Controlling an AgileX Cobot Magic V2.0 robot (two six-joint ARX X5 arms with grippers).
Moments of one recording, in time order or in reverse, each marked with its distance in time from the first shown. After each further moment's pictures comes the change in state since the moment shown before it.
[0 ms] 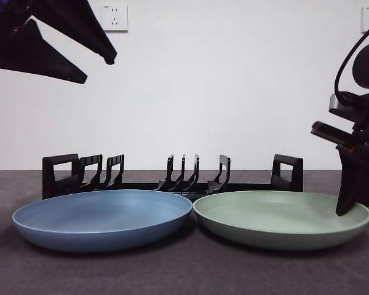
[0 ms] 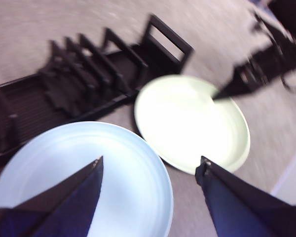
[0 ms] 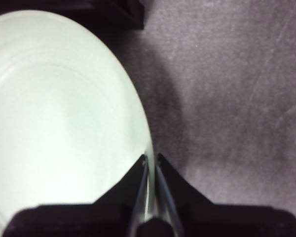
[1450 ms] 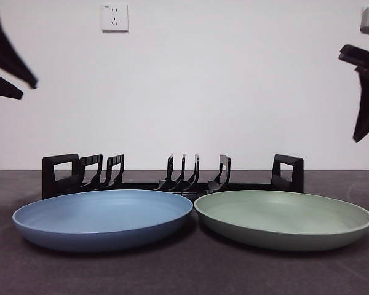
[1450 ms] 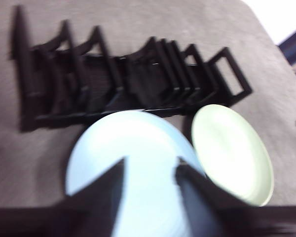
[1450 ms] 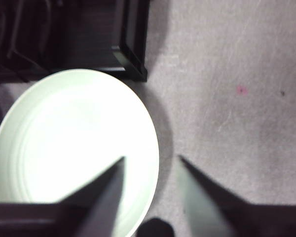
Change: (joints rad) left arm 0.443 -0.025 -0.061 -0.014 0.262 -0.155; right arm -0.013 -0.355 -0.010 -0.119 0.096 0.002
